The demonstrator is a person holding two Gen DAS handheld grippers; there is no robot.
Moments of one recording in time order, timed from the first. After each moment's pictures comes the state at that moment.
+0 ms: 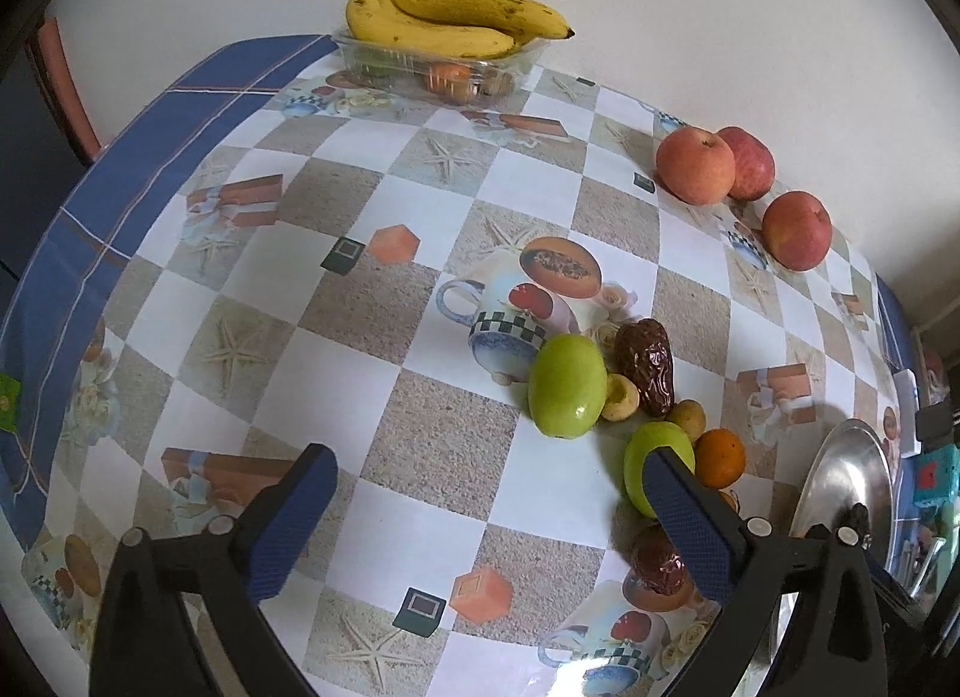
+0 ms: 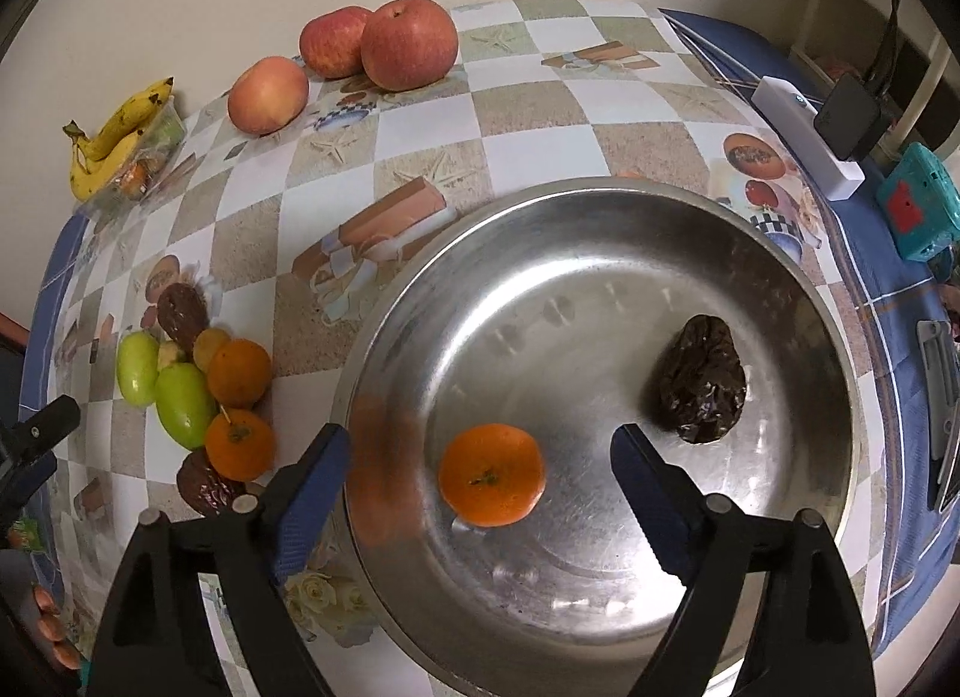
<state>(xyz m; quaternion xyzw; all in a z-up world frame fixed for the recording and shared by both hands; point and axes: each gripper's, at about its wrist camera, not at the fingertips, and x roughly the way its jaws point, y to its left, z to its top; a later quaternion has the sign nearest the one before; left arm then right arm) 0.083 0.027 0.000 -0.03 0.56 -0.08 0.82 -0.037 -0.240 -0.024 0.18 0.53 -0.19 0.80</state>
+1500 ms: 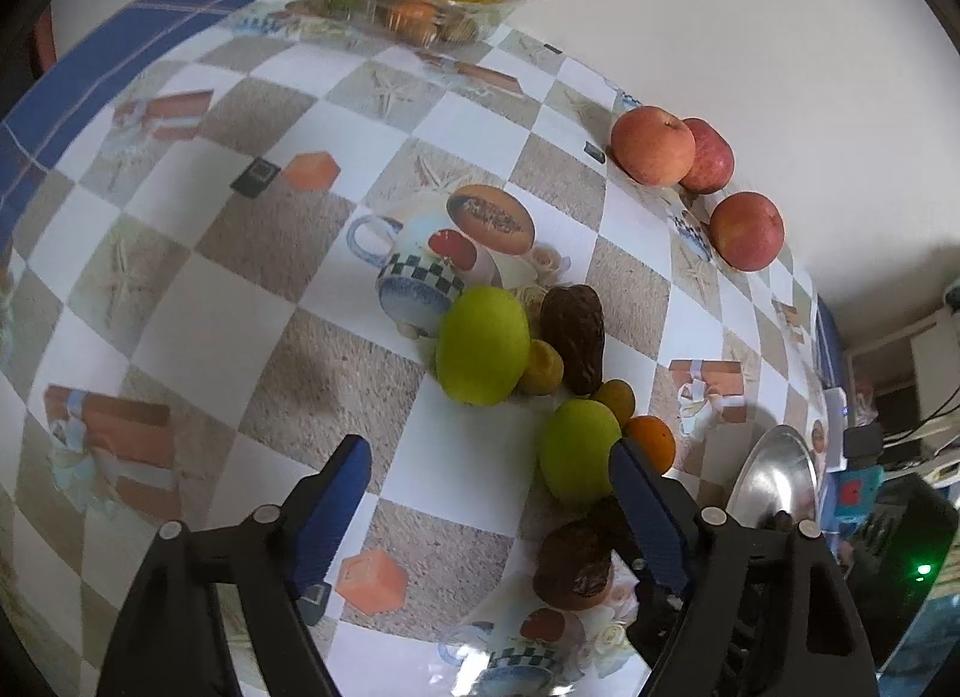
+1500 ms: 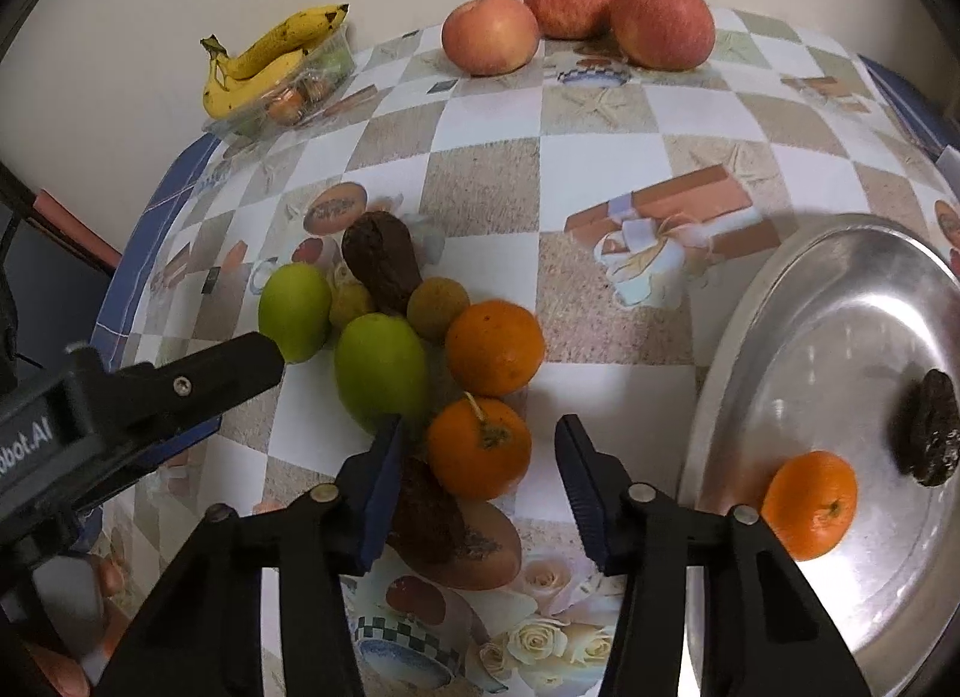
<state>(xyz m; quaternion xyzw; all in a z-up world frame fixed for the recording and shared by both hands) 0.081 0.019 -0.028 -0.14 0.59 -0.14 0.78 0.009 -0.151 -0.051 0.18 0.52 -0.03 0.83</state>
